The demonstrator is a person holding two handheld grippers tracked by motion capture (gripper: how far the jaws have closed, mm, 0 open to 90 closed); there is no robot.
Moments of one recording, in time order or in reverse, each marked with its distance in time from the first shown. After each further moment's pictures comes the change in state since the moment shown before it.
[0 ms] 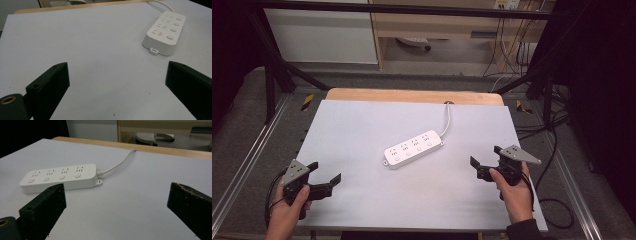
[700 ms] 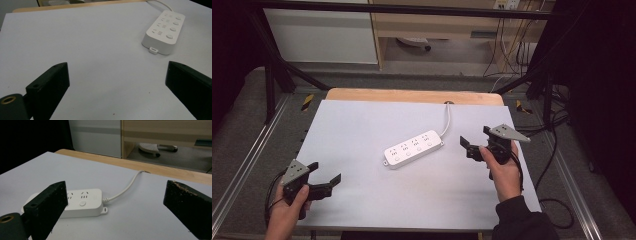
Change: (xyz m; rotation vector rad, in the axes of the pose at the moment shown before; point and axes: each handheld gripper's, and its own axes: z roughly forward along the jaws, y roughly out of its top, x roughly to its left) left arm 0.001 0.000 0.000 0.005 -0.009 -0.002; right arm 0.012 0.050 0.033 -0.056 0.027 -0.022
